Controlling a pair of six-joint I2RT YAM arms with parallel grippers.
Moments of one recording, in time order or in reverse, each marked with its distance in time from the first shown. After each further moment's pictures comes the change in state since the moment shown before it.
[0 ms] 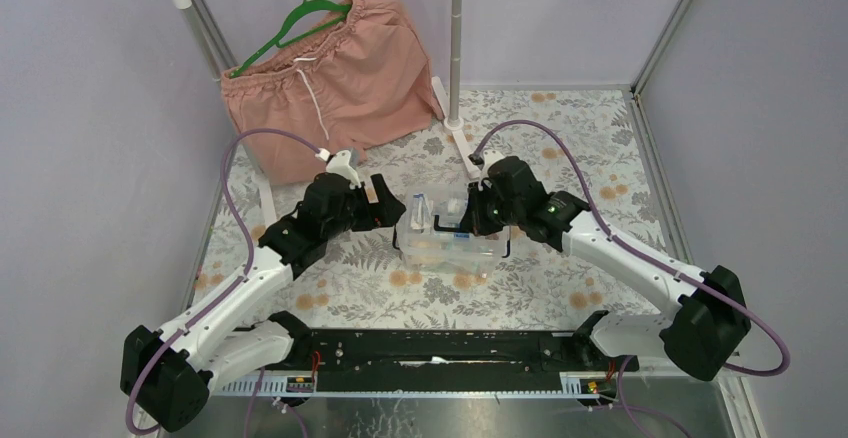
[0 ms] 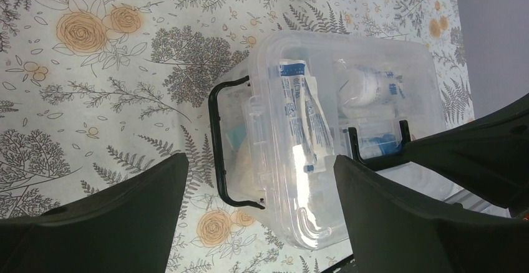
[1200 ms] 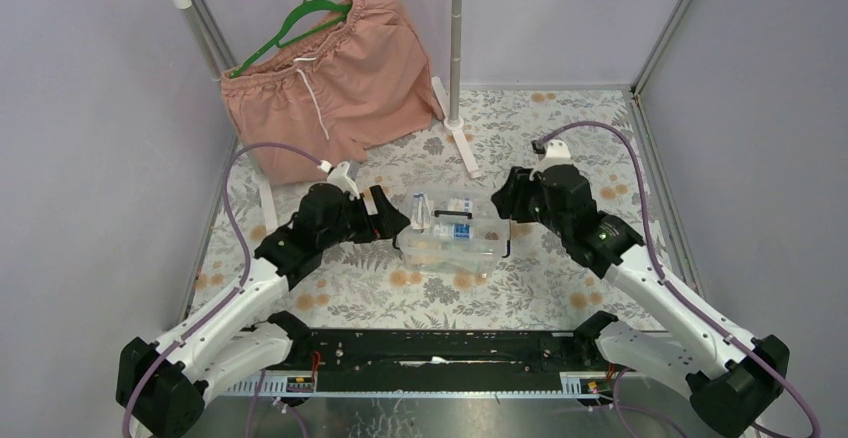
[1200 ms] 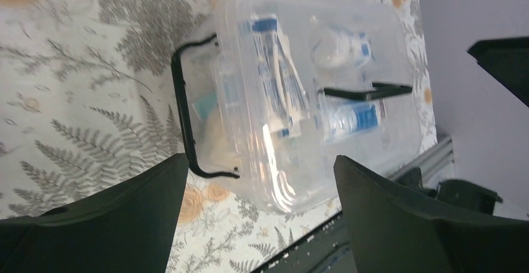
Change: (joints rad) left arm 0.000 -0.076 -0.107 0.046 0.171 -0.078; right arm -0.119 -0.328 -0.143 0.047 0.298 0.055
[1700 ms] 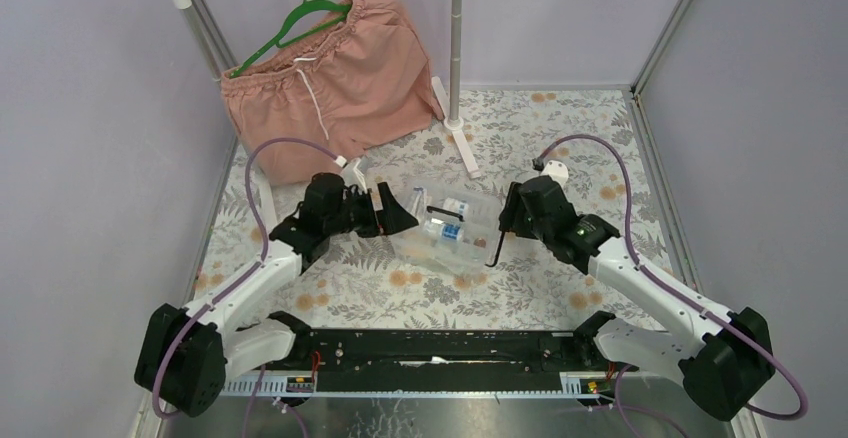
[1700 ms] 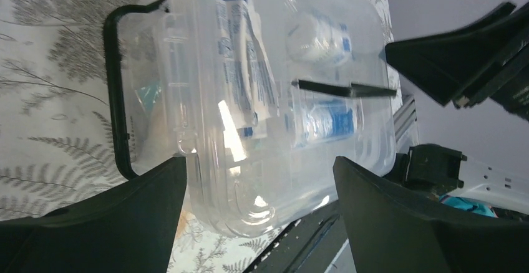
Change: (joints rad) left arm 0.150 0.192 -0.008 0.190 0.317 0.038; right arm 0.019 0.114 -0.069 -0.074 0.116 0.174
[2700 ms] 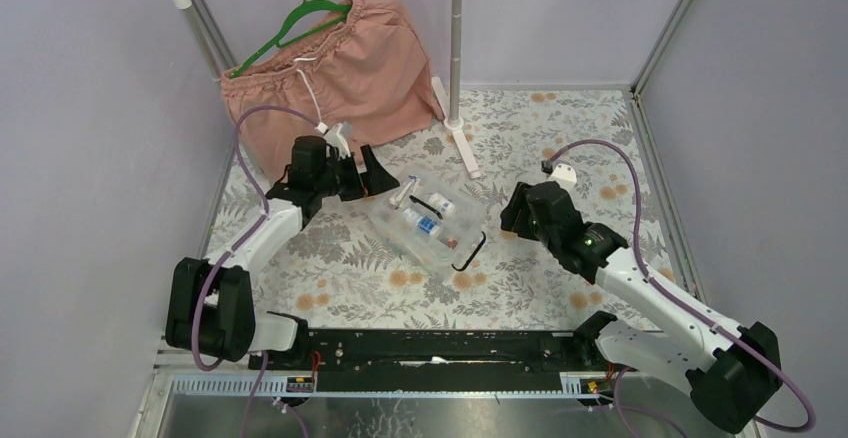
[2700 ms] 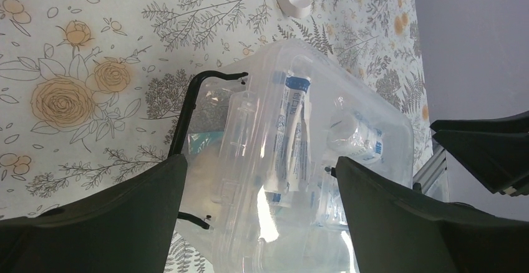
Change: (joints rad) left arm 0.216 0.245 0.207 -0.008 0.060 0.143; right arm 0.014 -0.086 -0.027 0.050 0.056 0.026
